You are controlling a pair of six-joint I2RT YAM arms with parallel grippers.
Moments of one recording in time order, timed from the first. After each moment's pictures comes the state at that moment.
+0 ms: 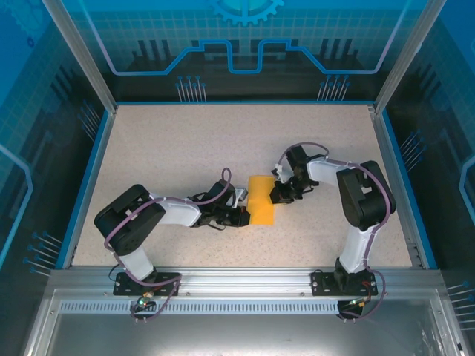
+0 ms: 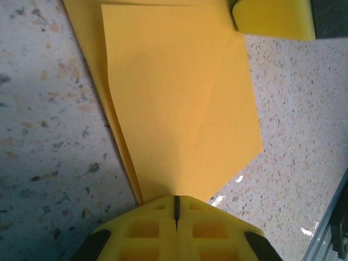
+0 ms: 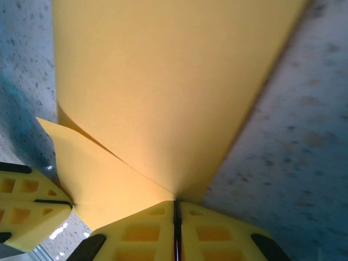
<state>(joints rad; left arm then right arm) -0.72 1.72 0.66 0.17 0.42 -0.67 0.31 1.88 1.07 -0.65 -0.56 0.13</state>
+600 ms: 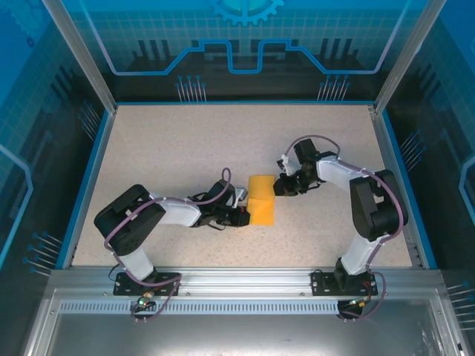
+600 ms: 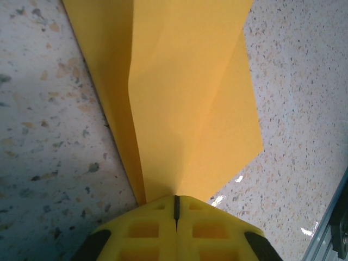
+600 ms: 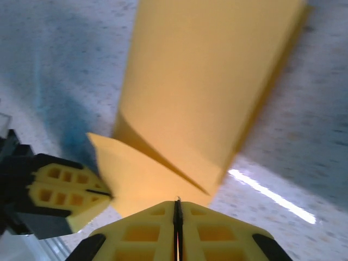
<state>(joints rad) -0.72 1.71 0.66 0.17 0.42 -0.67 0.30 1.75 1.05 -0.63 -0.61 0.14</state>
